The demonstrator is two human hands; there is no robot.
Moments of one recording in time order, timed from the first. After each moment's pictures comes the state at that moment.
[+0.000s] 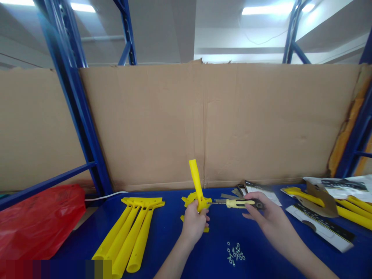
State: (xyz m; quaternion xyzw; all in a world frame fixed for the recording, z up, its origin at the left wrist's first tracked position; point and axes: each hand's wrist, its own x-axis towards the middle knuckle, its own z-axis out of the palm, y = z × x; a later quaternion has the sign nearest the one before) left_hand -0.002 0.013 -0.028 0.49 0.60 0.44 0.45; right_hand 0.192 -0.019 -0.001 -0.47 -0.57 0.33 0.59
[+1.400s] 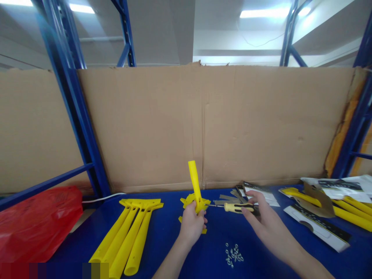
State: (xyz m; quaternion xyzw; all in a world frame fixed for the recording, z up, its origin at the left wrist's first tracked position) left_hand -0.005 0.014 -0.030 0.50 0.61 0.44 0.43; right_hand 0.196 -0.025 0.003 -0.59 -0.67 0.15 0.43
